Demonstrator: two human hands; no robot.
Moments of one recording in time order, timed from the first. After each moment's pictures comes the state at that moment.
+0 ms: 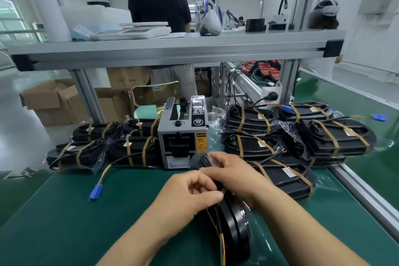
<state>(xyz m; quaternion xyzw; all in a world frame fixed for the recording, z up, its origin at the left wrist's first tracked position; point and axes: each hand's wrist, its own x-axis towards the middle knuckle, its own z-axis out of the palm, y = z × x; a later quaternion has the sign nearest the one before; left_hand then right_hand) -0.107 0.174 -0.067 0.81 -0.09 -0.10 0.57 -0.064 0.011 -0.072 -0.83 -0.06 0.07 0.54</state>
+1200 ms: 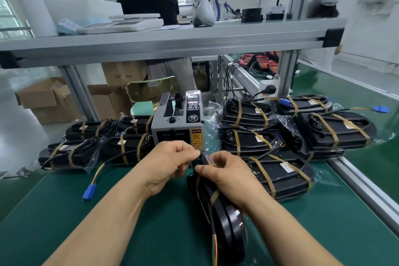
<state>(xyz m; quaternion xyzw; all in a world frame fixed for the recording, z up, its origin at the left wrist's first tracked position) -0.039 0.178 -0.052 0.76 -0.06 -0.14 0.64 -0.070 0.014 -0.088 -0.80 0.02 0.02 0.60</state>
